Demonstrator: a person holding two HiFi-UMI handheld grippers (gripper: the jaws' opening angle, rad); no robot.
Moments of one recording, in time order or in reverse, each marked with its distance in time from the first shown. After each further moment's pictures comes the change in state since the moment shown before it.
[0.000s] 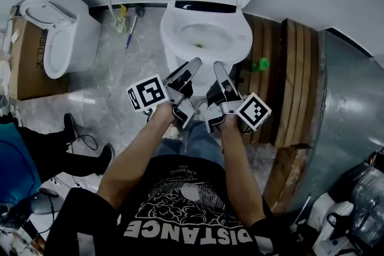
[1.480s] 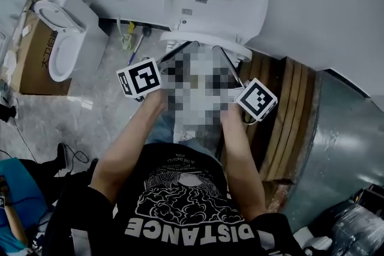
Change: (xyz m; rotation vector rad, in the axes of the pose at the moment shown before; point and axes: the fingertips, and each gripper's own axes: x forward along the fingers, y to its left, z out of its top) left arm 0.065 -0.100 0.110 0.286 -0.131 -0.089; right arm 0.094 0.107 0.098 -0.214 0.106 0.237
